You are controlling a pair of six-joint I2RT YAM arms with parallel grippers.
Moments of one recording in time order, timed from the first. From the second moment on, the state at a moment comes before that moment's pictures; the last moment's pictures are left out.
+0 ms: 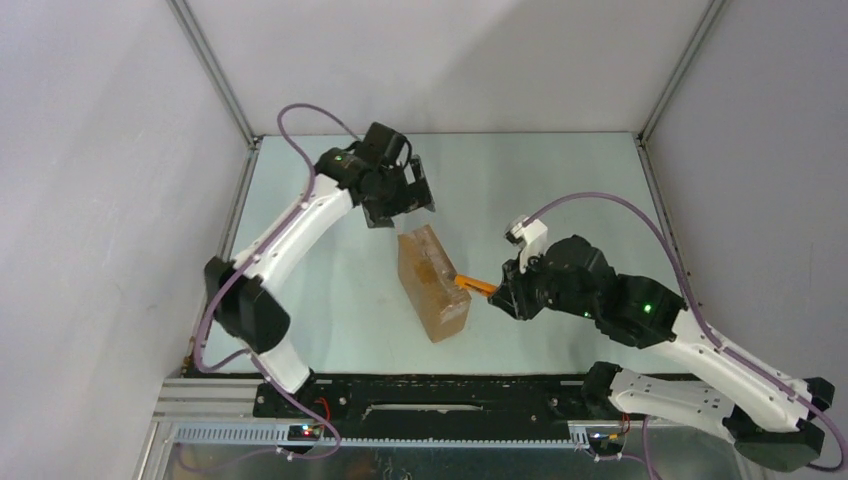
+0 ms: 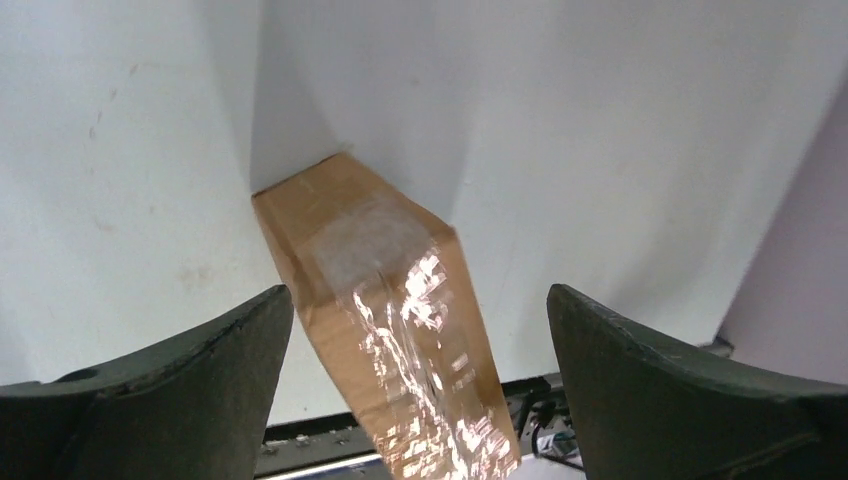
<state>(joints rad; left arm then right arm) -0.55 1.72 1.70 -1.05 0.00 -0.84 1.02 0.86 1.04 -0.77 0.04 0.35</state>
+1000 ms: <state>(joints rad) -0.60 1.23 1.11 0.19 0.83 -1.02 0.34 0.79 1.04 -0.43 -0.74 0.91</state>
